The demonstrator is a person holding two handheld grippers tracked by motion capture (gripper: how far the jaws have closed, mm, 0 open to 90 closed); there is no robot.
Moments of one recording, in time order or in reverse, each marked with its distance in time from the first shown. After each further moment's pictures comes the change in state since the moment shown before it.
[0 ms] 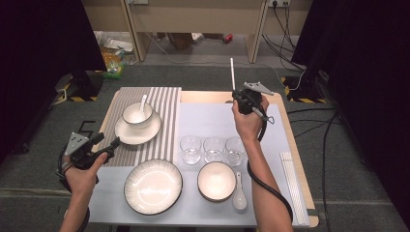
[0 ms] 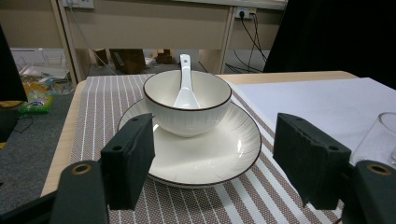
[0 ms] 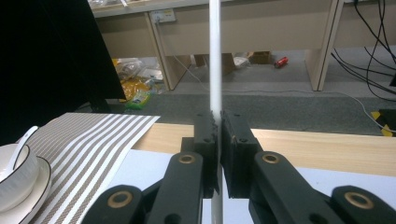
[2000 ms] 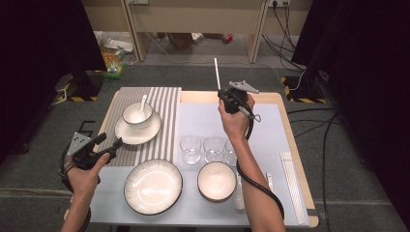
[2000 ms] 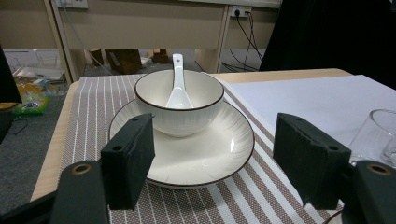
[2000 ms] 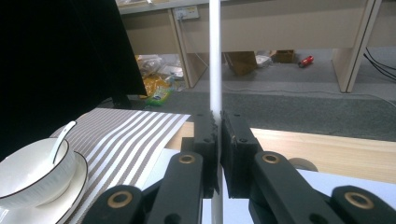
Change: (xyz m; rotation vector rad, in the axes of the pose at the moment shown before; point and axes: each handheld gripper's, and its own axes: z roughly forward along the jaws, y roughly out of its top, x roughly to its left) left arm -0.006 0.000 0.002 0.004 -0.017 0.010; right arm 0.036 -0.001 0.015 0.010 0.081 -0.011
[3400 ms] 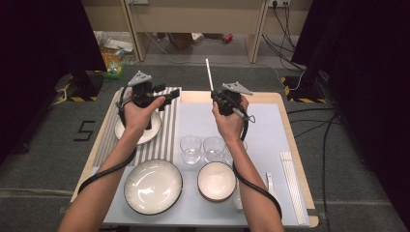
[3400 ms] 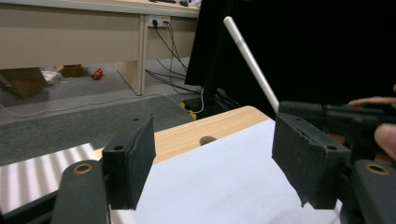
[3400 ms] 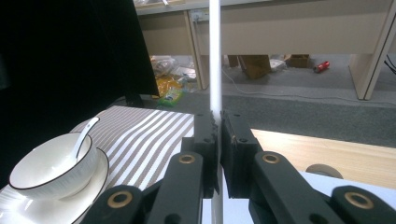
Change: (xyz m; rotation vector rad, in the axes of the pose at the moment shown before) left arm -0.110 0.144 0.152 0.027 -0.324 0.007; right arm 0.018 -0.003 0.000 -0.012 0.053 -0.018
